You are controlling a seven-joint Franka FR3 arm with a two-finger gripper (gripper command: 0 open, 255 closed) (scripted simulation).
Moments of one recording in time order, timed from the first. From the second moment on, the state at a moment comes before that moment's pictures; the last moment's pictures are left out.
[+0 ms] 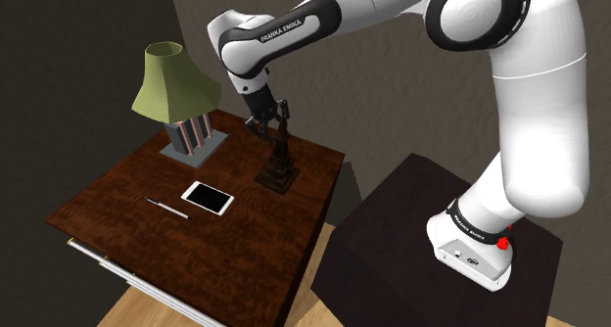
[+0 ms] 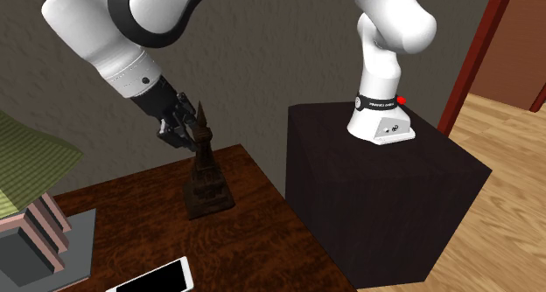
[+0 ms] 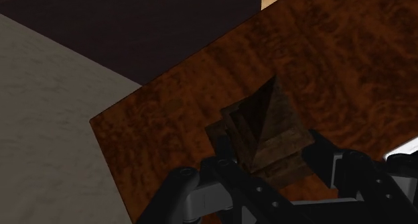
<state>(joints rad) 0.13 0.66 0.28 -1.48 -0.15 1.64 0.56</state>
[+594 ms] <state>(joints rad) 0.13 0.61 0.29 -1.44 -0.14 1.55 0.56</state>
